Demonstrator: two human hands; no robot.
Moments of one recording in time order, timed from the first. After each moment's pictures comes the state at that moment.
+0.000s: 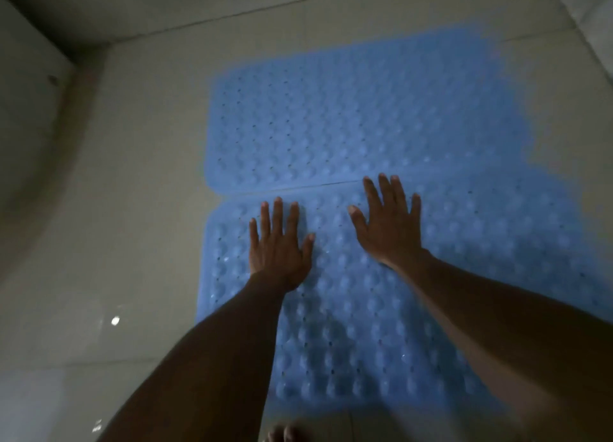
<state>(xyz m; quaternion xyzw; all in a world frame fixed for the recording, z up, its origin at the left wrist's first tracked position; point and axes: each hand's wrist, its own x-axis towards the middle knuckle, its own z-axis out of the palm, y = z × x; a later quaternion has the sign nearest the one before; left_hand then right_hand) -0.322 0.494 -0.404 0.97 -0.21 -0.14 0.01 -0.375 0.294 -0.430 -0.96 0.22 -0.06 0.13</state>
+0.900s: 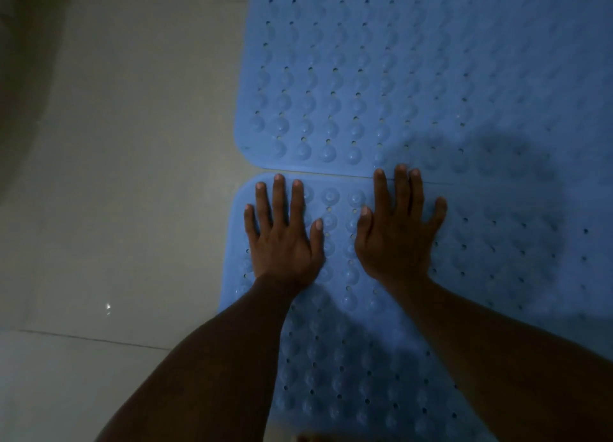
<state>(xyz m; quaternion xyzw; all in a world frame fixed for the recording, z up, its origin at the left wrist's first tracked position) -0.277 0.547 -0.447 0.98 -0.10 -0.13 0.05 -0.316 0.377 -0.450 -0.98 0.20 -0.05 0.05</state>
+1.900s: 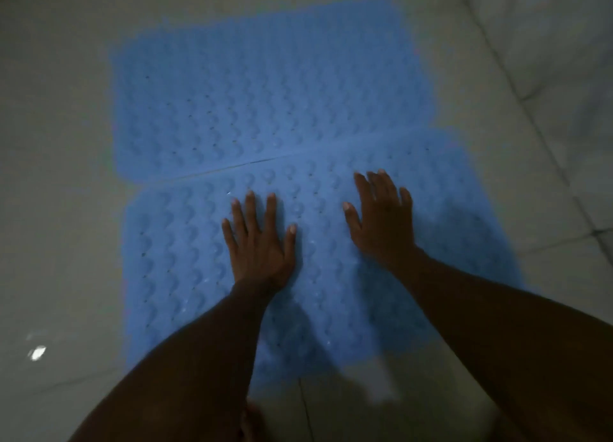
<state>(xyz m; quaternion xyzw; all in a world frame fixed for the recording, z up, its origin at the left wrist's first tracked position) -0.388 0.445 -0.425 0.96 -0.22 -0.10 0.13 -0.473 0.240 -0.428 -0.96 0.26 -0.11 0.04</state>
